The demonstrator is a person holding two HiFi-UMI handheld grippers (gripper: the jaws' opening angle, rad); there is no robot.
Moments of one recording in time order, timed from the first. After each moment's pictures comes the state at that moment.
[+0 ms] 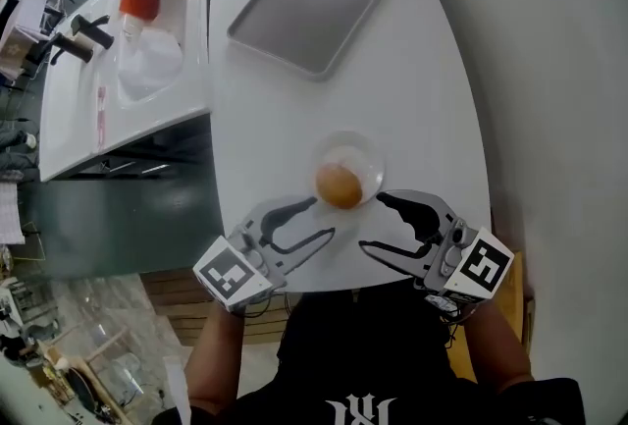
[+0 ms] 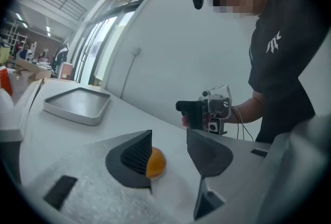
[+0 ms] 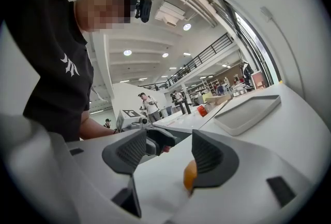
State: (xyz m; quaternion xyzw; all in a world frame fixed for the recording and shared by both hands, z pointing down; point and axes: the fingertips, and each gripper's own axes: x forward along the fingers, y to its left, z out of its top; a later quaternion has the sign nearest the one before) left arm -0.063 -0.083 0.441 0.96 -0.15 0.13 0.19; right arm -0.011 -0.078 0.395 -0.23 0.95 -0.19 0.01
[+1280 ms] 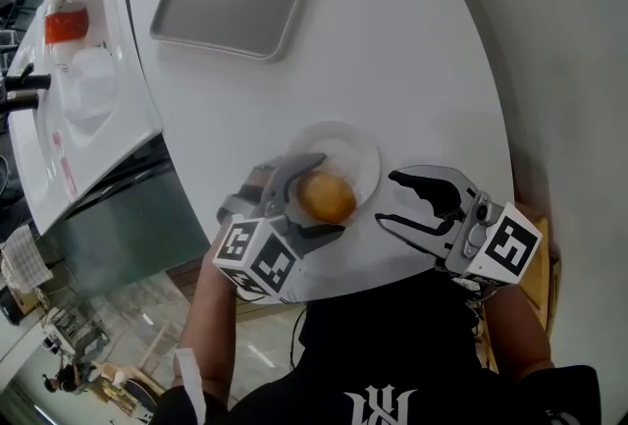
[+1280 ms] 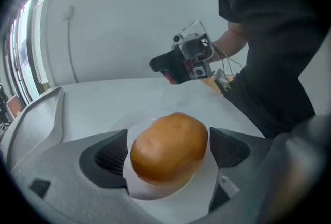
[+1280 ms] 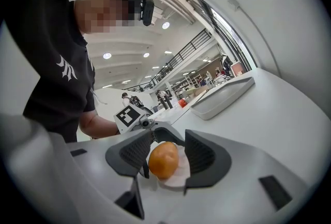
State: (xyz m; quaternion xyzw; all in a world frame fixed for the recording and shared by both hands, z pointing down) left arm -0.009 -0.105 0.564 0.92 0.09 0.38 -0.01; right arm 0.042 -0.125 0.468 -0.30 0.91 -0.27 0.00
